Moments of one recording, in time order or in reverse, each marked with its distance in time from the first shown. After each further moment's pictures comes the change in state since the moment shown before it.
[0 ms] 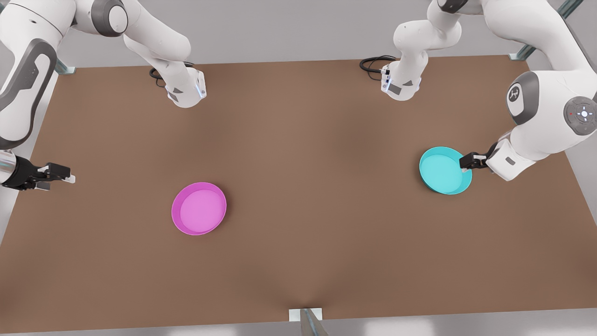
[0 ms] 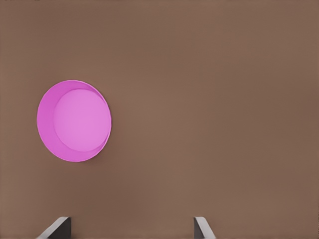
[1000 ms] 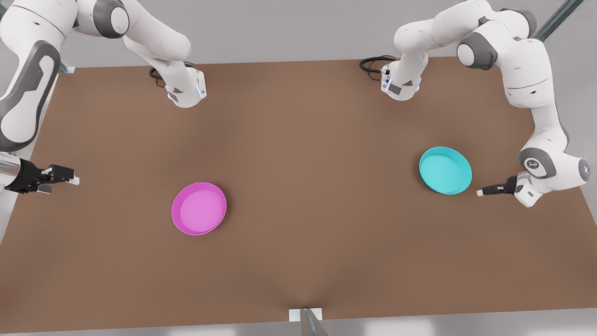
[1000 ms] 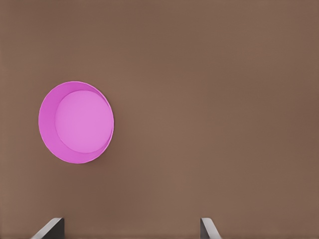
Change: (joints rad) left arm 0.098 0.417 0.429 -0.288 -0.472 0.471 0.574; right arm 0.020 0.014 0.005 0.020 -0.009 0.000 0.000
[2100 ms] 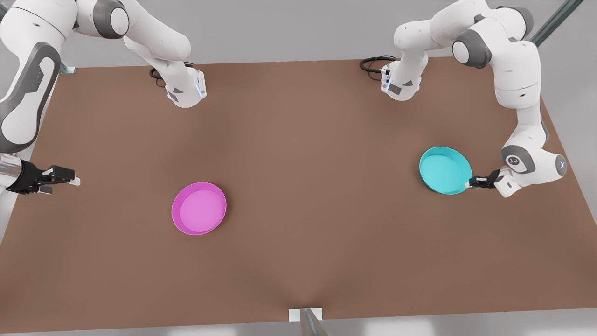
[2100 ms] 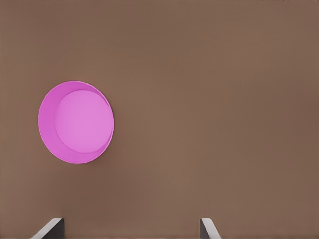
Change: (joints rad) left arm -0.043 -0.041 0.010 -0.185 -0.049 0.090 0.241; right arm 0.000 0.006 0.000 0.001 0.002 0.000 0.000
